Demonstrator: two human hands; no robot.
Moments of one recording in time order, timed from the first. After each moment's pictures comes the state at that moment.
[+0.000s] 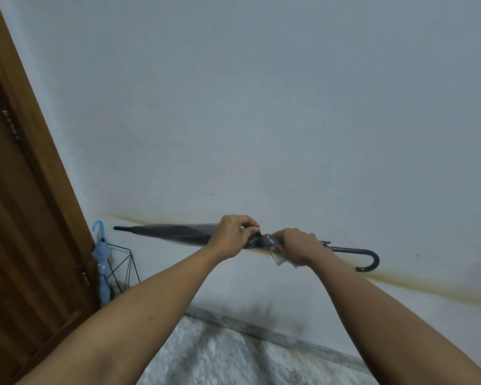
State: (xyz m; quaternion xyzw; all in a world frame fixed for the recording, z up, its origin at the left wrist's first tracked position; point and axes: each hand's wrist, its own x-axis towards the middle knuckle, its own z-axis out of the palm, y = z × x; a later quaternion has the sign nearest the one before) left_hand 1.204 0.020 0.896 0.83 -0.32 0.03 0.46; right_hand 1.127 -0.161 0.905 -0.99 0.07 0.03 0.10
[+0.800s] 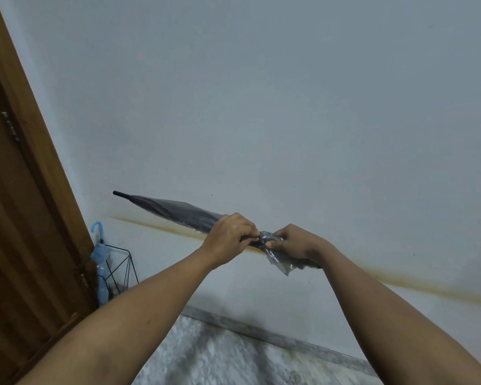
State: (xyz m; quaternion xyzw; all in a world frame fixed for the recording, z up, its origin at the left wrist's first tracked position) left_hand 1.205 0.035 0.887 0.78 -0.50 0.25 0.28; right_hand 1.110 -0.157 0.934 -0.93 0.08 0.10 0.35
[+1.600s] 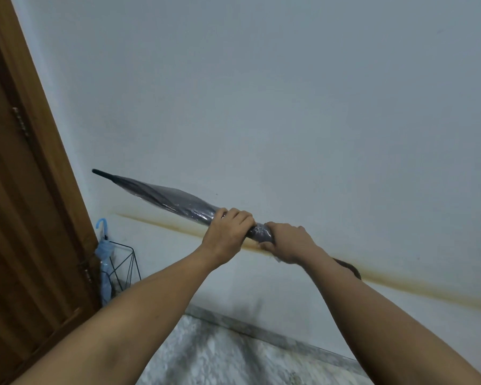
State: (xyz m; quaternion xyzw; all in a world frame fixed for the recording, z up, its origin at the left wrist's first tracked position) left_hand 1.212 0.050 0.882 0.81 -0.44 0.37 0.09; right_hand 1.126 -0.123 0.920 -1.00 0.04 -0.02 0.08
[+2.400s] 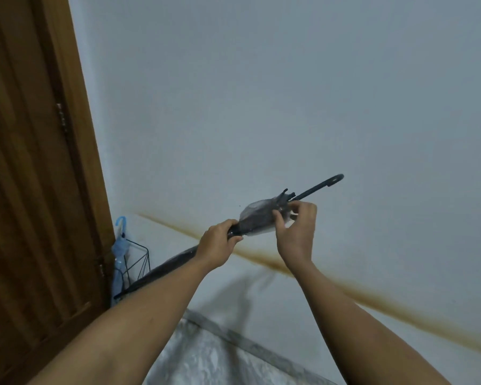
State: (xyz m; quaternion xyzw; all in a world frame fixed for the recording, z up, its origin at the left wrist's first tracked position) left_hand 1.254 0.111 0.876 0.87 -0.21 0.11 0.43; right_hand 1.179 -0.055 0.937 -0.80 0.06 -0.42 0.43
